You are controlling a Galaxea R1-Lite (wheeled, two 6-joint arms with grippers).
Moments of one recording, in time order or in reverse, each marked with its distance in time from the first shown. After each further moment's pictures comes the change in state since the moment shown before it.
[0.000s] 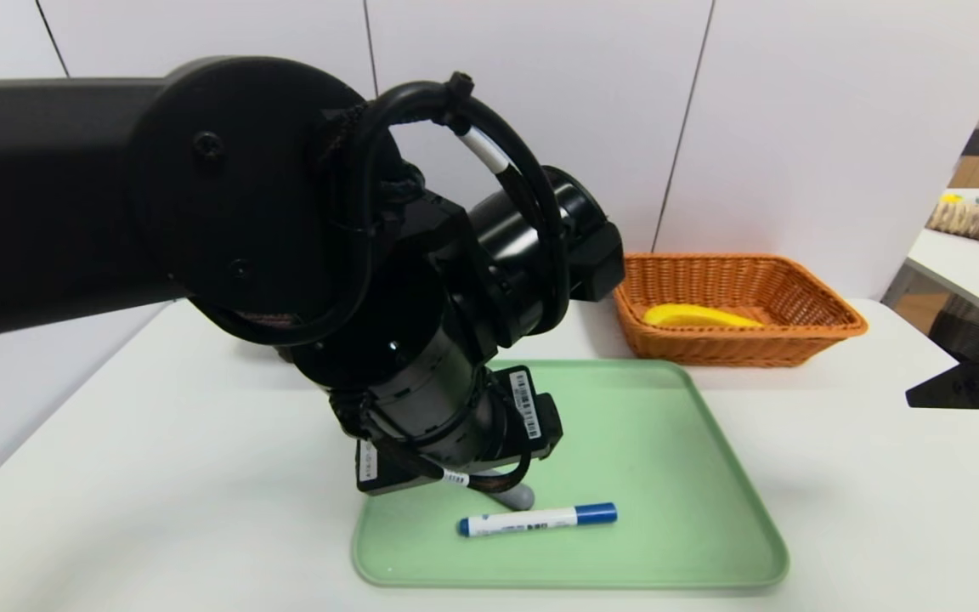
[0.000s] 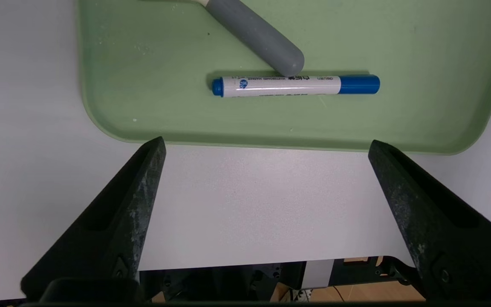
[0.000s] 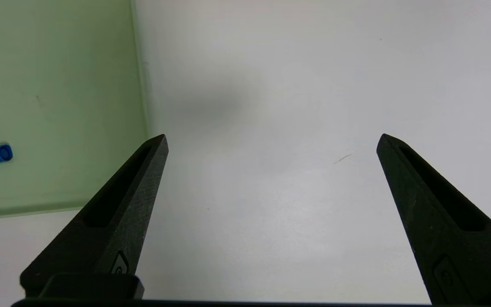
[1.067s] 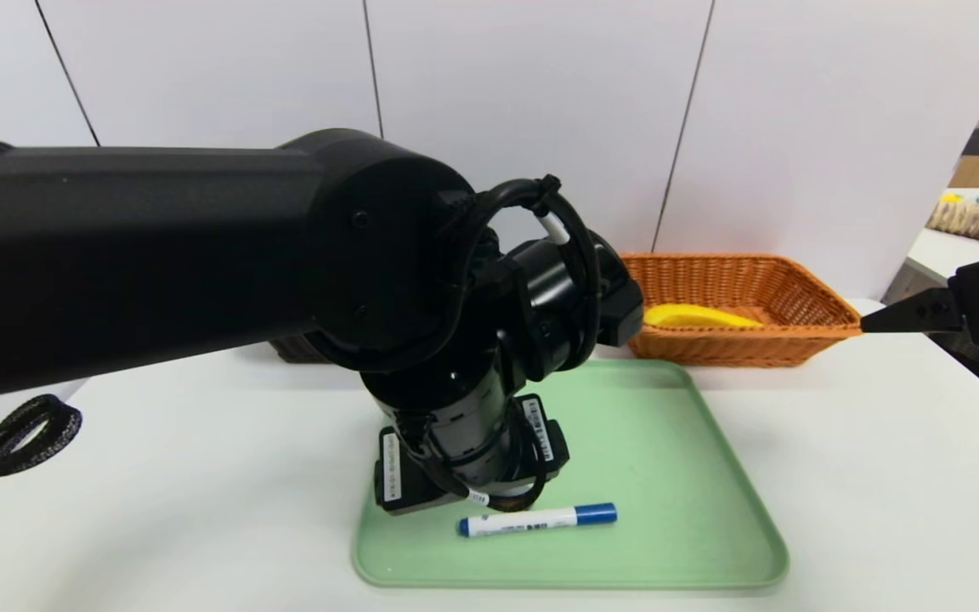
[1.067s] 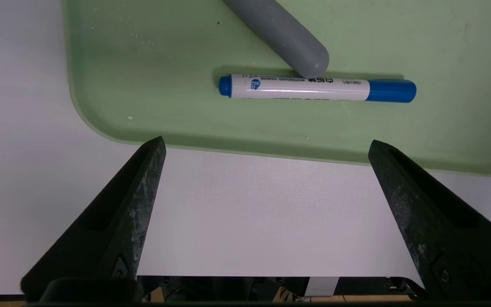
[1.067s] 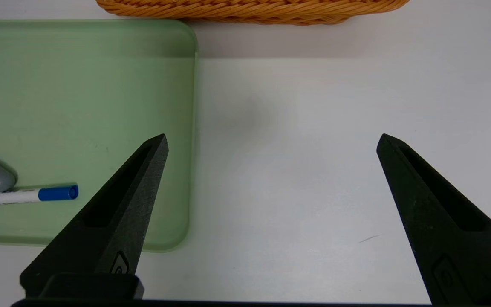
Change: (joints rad) left arm 0.000 0.082 -0.012 0.023 -0.005 -0.049; right arm -0.096 0.077 -0.072 -0.159 0.229 -0.093
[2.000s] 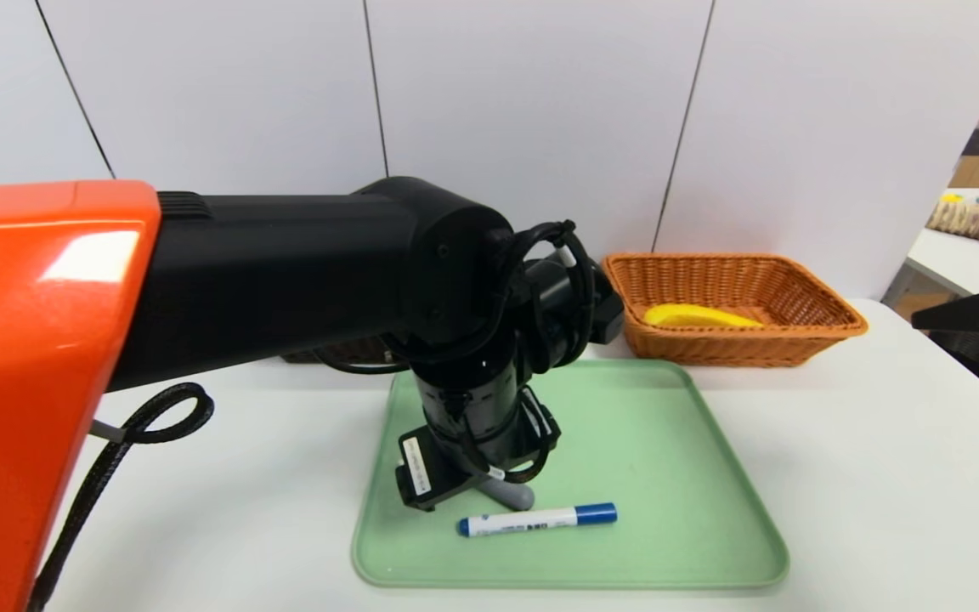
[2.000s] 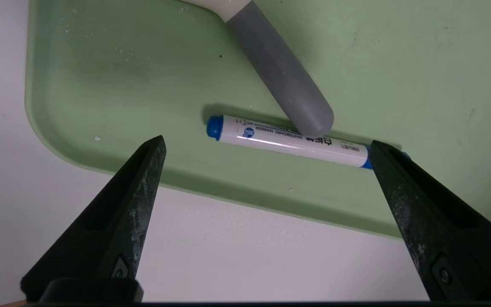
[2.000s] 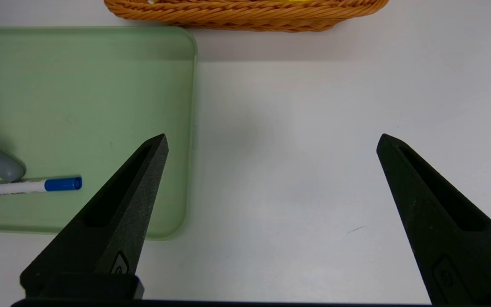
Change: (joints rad) left arm 0.068 0.121 -0.071 0.000 -0.034 -0.153; right arm -0.064 -0.107 0.034 -0.001 0.055 -0.043
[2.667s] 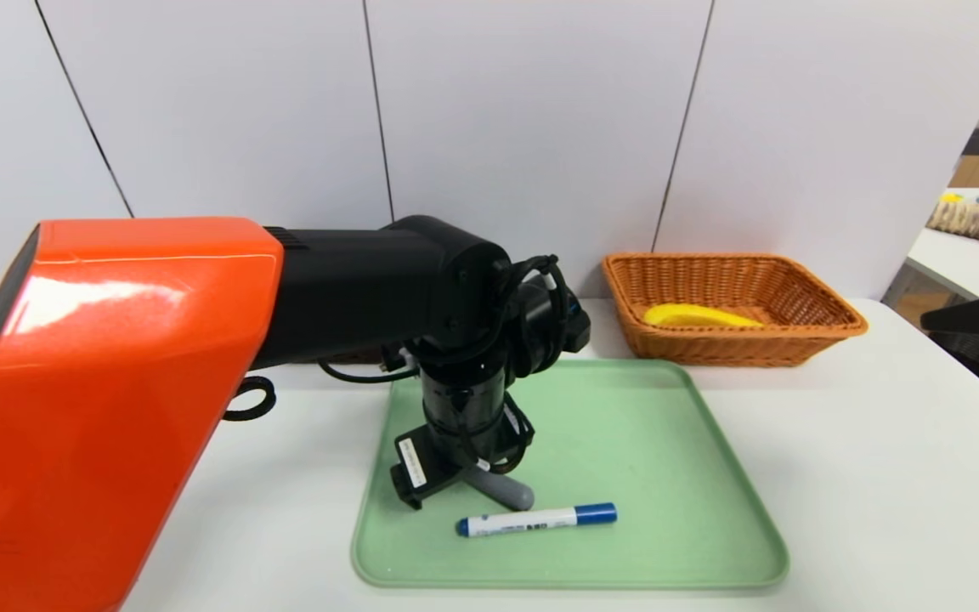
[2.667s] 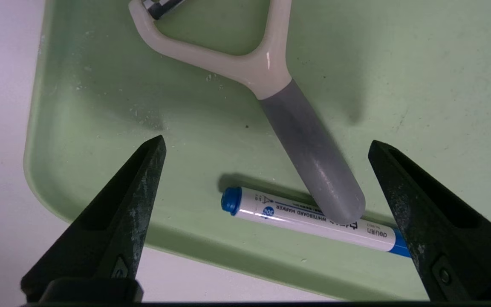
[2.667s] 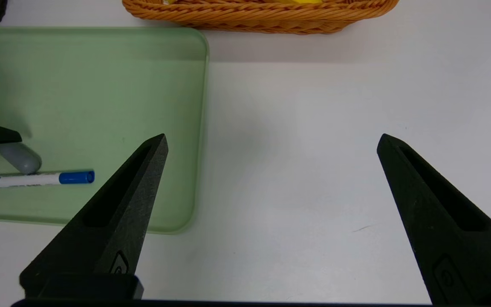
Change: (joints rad) left arm 0.074 0.092 -0.010 -0.005 -0.001 -0.011; right arm -0.003 -0.034 0.015 0.000 0.034 -0.002
